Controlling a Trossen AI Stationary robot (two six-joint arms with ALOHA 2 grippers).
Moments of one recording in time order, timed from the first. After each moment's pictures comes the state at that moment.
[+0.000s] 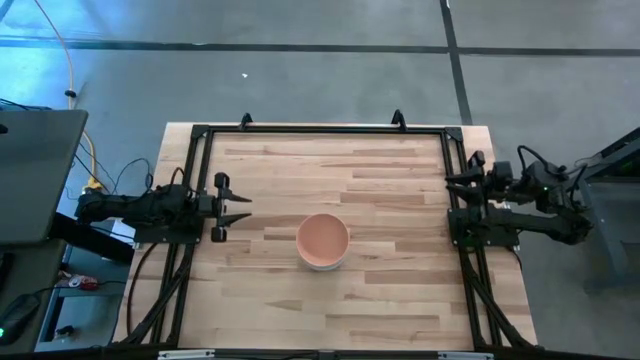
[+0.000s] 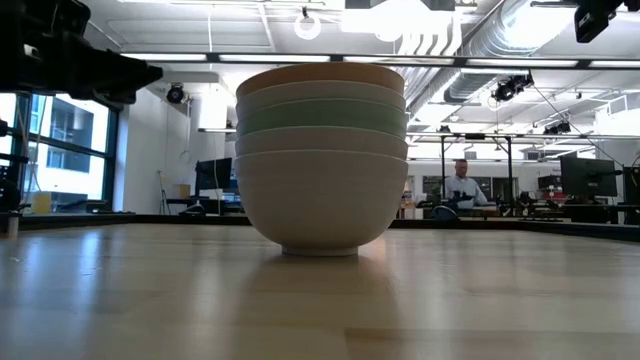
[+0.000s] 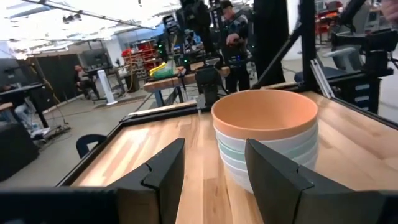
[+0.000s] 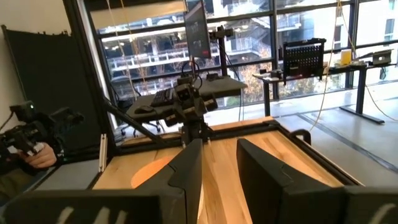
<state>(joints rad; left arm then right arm) 0.05 0.01 0.01 0.02 -0.07 0.22 -0.15 0.01 0.59 -0.50 -0.08 0.13</state>
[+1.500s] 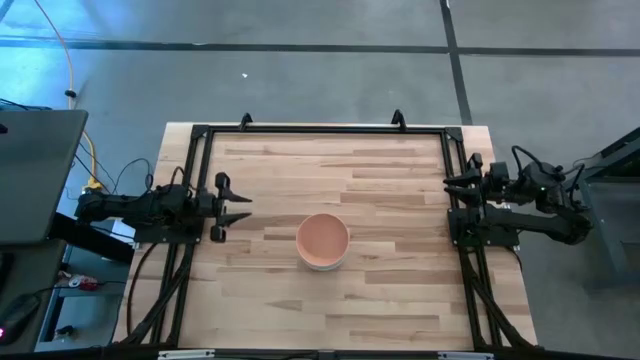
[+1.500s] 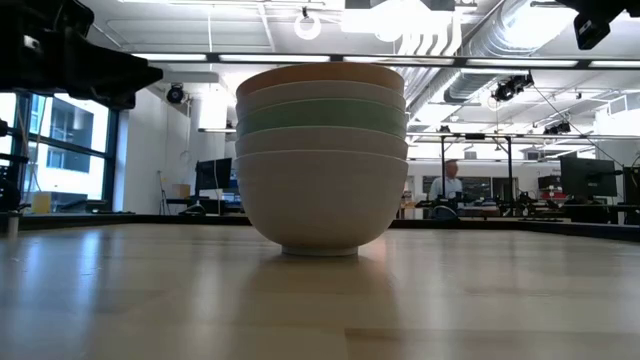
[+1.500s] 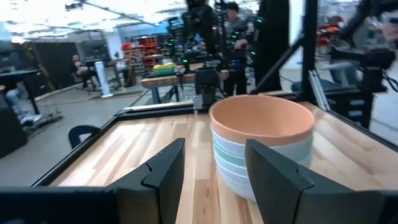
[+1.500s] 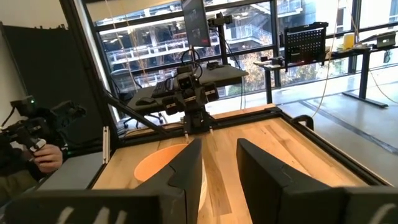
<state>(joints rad) 0.05 0.01 0.01 0.02 -0.08 0.12 -0.15 0.01 0.59 -0.55 -0.08 0.16</state>
